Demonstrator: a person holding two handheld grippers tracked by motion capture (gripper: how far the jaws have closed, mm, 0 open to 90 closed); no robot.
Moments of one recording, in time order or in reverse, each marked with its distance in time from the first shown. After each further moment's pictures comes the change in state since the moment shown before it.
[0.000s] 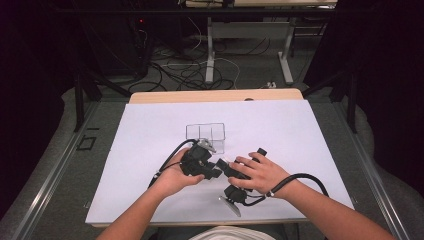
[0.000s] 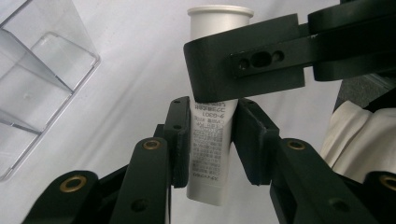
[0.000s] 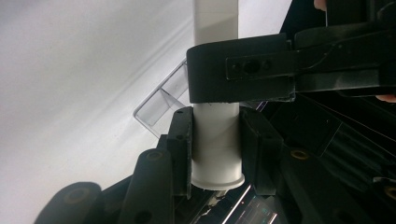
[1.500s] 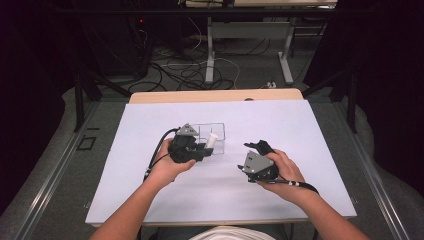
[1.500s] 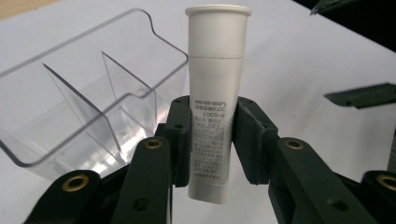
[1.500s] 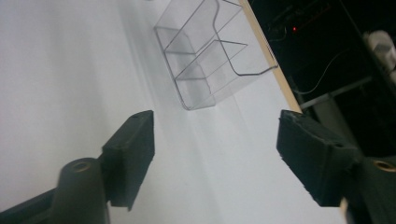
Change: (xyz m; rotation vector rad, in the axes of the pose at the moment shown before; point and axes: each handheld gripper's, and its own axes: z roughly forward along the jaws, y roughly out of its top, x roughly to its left) left arm 0.035 -0.006 -0.026 -0.302 0.147 -0.108; right arm 0.022 -0.068 -0.025 -0.030 0.094 1.283
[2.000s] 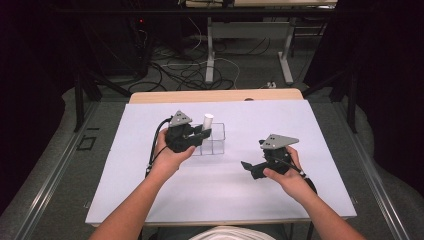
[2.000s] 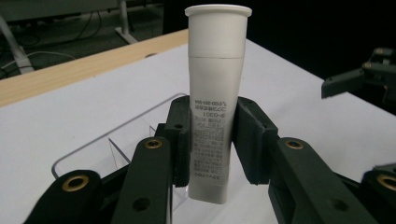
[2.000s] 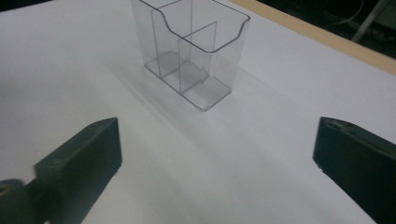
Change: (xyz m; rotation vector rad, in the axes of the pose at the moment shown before) left arm 0.008 0.022 -0.011 -0.217 0.103 -0.036; right arm -0.024 -0.033 0.000 -0.072 0.105 0.649
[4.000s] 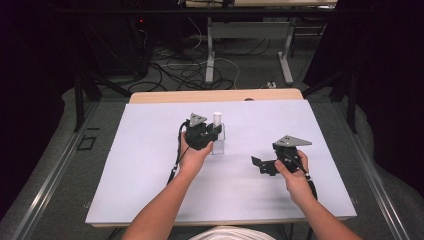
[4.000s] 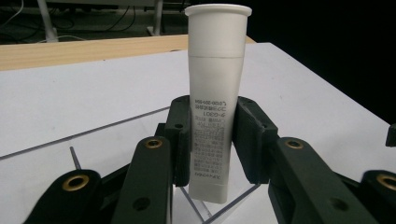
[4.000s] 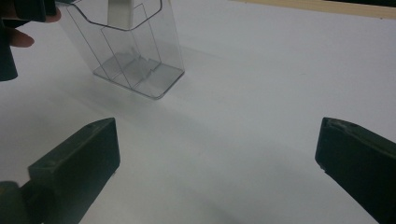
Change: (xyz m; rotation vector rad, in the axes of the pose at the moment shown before) left arm 0.000 -0.025 0.077 -0.042 0.121 -0.164; right arm -0.030 -0.038 0.006 -0.039 -0.108 0.259
